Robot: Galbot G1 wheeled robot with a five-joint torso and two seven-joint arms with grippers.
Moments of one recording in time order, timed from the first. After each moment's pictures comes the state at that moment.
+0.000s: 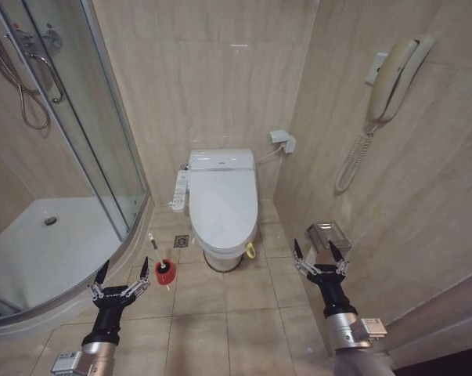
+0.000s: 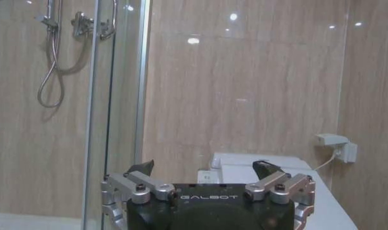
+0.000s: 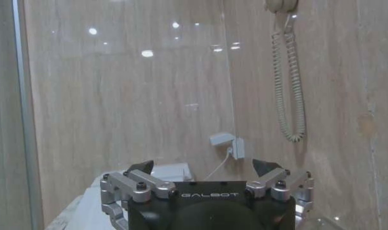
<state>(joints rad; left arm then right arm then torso) 1.68 -1.43 -0.67 -2.16 -0.27 -0.20 0.03 -1.59 1.49 0.60 2.16 0.21 0.16 0.00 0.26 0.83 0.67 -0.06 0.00</state>
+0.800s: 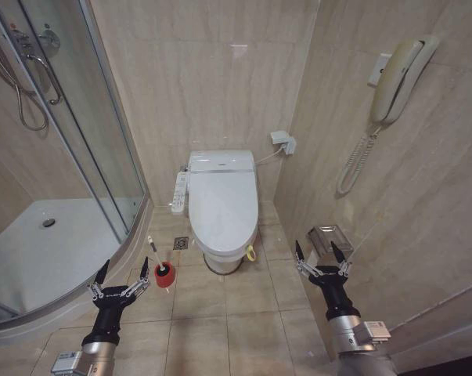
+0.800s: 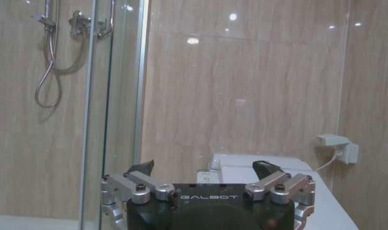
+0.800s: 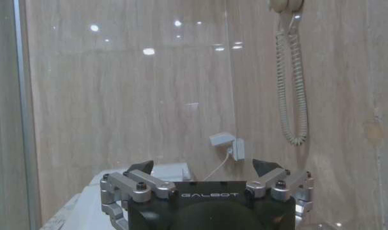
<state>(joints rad) 1.68 -1.43 -0.67 -2.16 -0.27 -0.20 0.03 -1.61 1.49 0.60 2.18 0.19 0.15 -0.01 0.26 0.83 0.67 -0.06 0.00</state>
